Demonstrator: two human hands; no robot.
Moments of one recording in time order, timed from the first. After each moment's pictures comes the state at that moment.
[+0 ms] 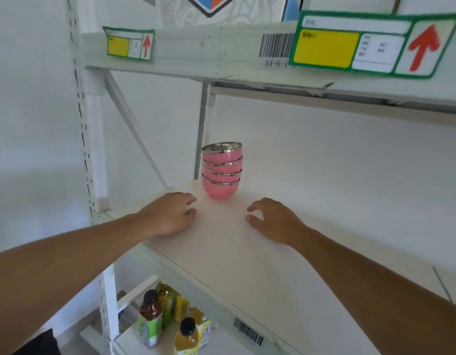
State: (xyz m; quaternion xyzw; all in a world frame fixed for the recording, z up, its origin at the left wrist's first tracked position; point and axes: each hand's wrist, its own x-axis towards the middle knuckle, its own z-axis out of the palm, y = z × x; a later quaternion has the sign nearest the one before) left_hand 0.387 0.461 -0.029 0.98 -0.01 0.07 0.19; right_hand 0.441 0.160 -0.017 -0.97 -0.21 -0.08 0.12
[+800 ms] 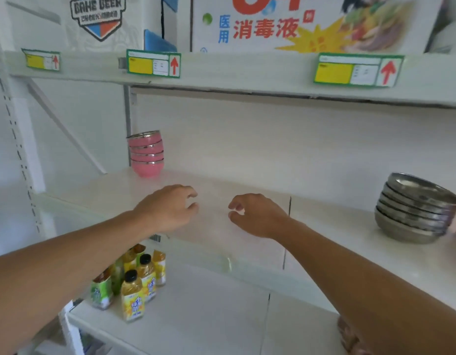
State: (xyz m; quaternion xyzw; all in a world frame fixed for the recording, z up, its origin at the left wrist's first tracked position) left_hand 0.188 0.230 0.014 0.97 -0.13 0.11 0.17; right_hand 0.183 -0.019 0.014 -0.98 -0.13 -0.07 0.13
